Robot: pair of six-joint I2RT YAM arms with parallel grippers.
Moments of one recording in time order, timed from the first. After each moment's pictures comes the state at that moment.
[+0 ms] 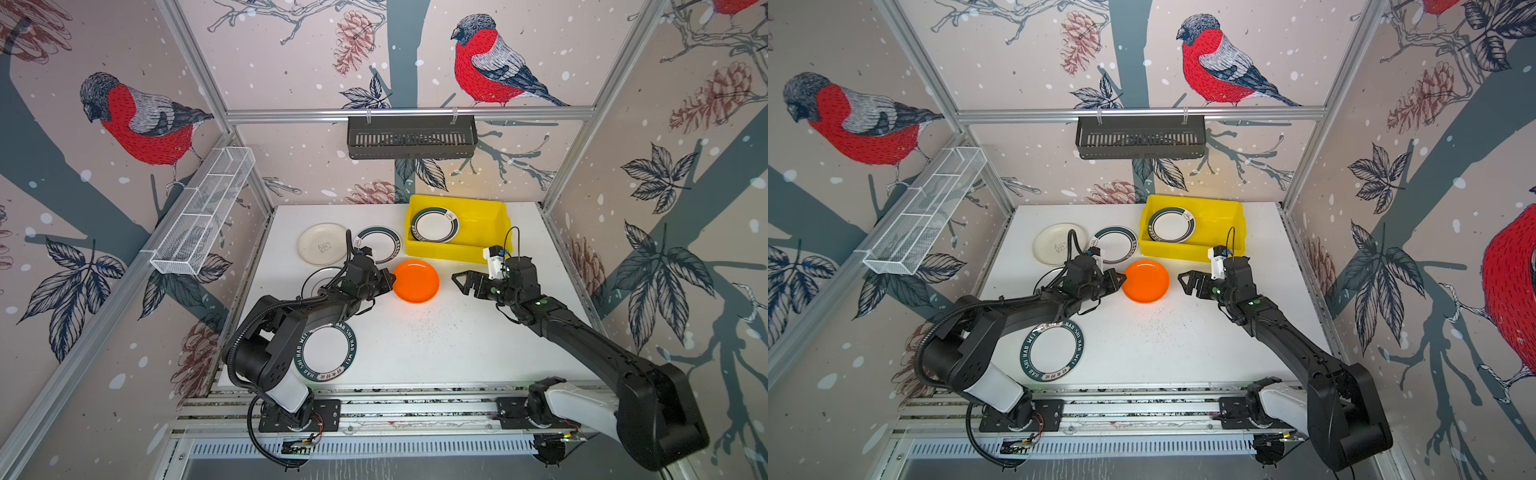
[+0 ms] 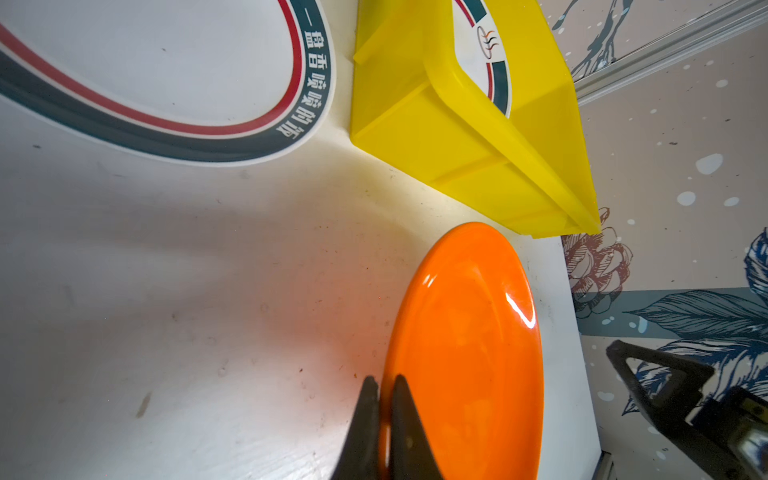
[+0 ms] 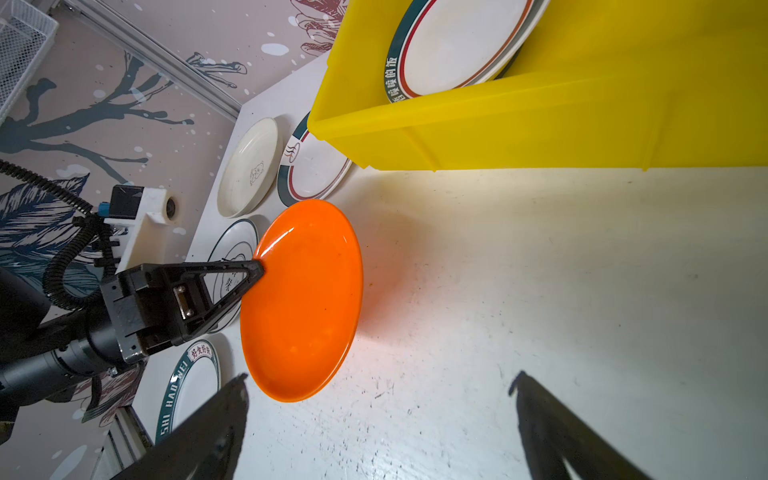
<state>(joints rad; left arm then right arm) -0.51 1.60 0.72 0.32 0.26 -0.81 0.32 1.16 0.60 -0.01 -0.41 0.51</state>
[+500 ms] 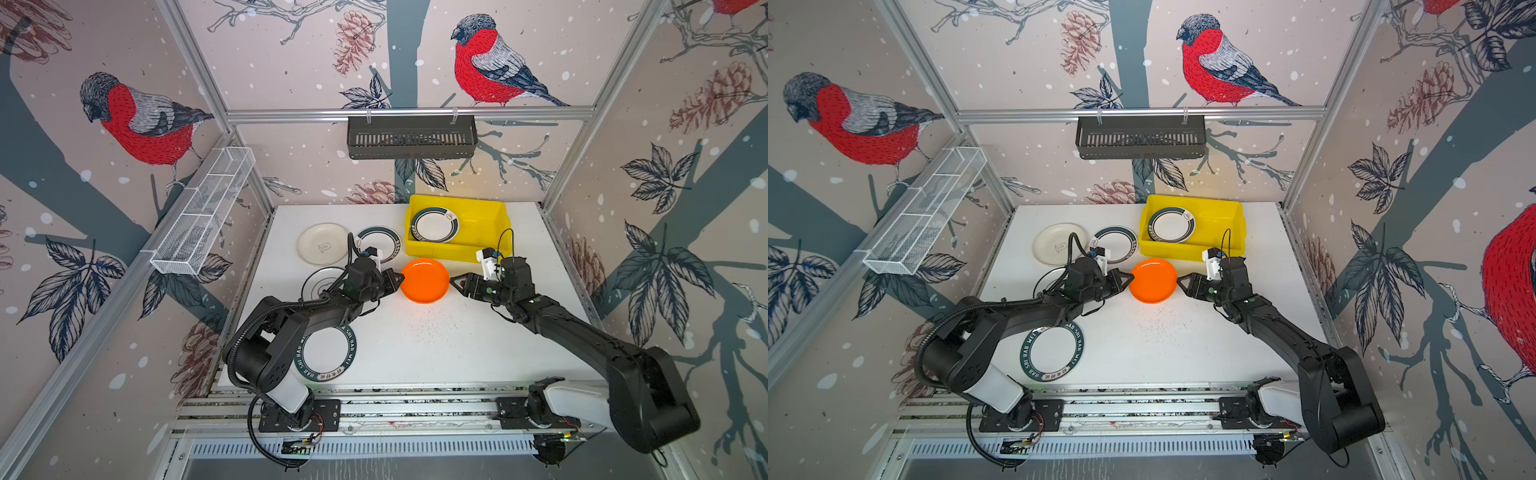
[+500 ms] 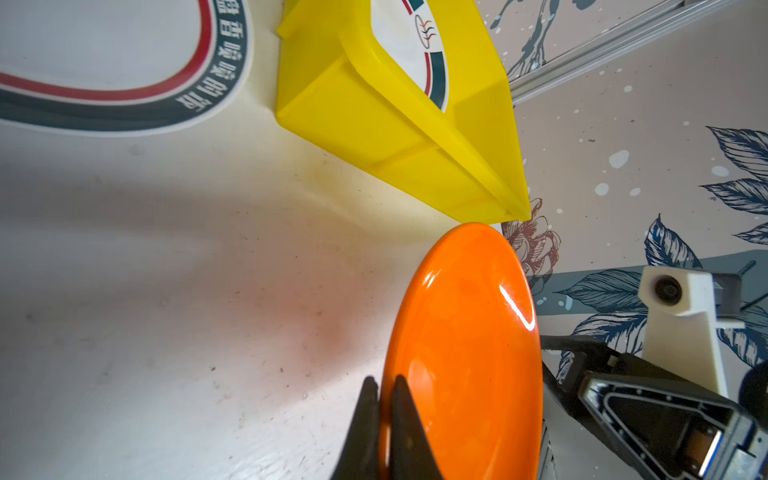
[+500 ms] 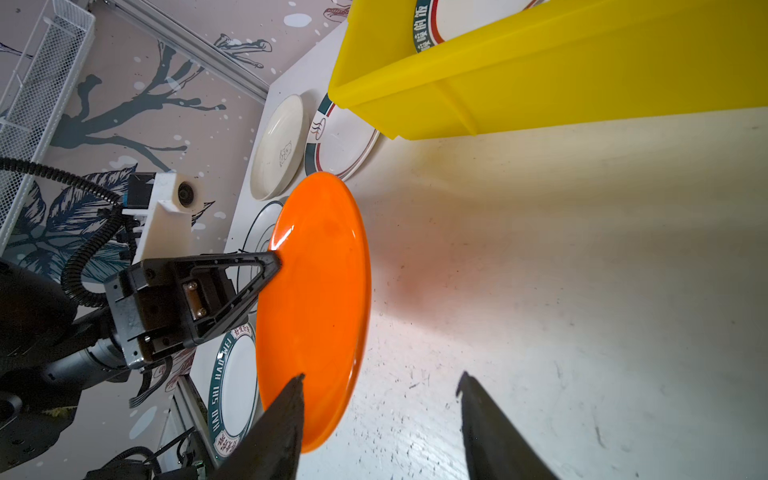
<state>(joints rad) -0.55 1.60 0.70 0.45 0.34 -0.90 0.33 1.24 0.59 0.08 -0.52 0.58</state>
